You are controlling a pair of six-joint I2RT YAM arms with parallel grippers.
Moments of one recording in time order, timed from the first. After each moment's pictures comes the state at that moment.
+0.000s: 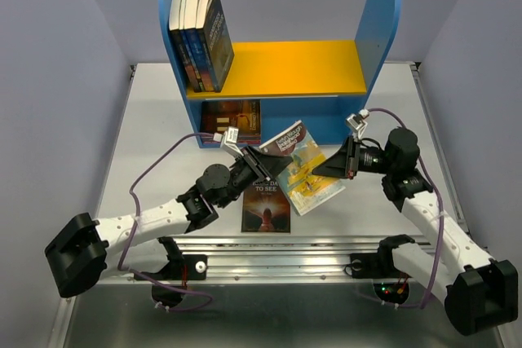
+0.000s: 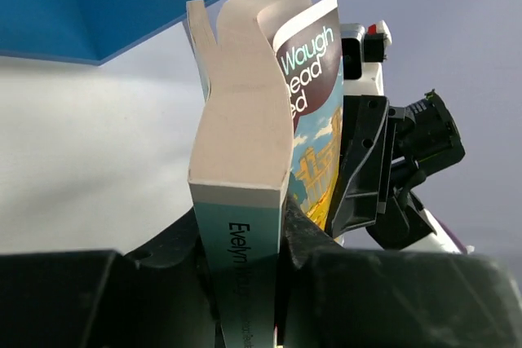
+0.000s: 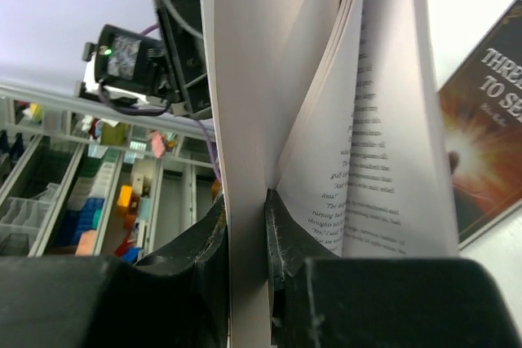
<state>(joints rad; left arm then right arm) -0.99 1.07 0.48 0.65 -0.16 -1.11 0.24 0.90 0.57 0.25 -1.15 1.05</state>
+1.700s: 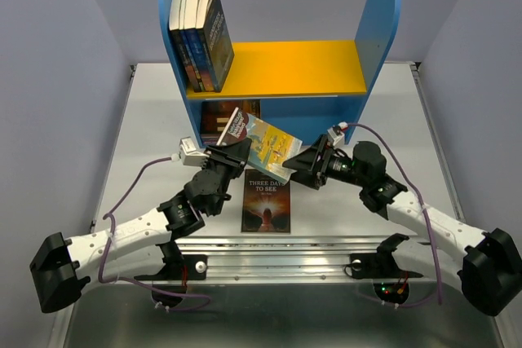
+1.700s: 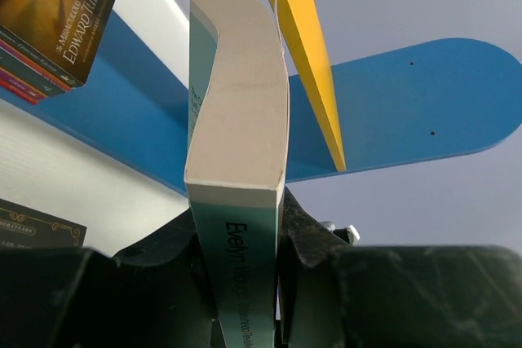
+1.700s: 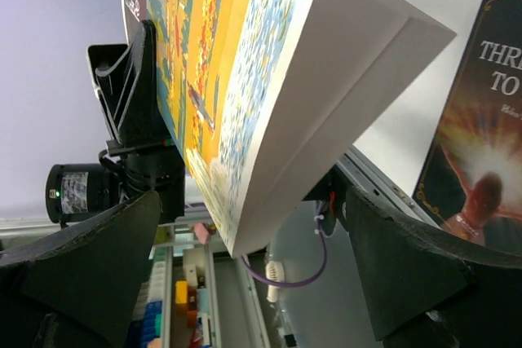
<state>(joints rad) -1.02 0.85 0.49 0.35 -0.80 -1.27 0.58 0.99 0.51 0.35 -0.57 1.31</state>
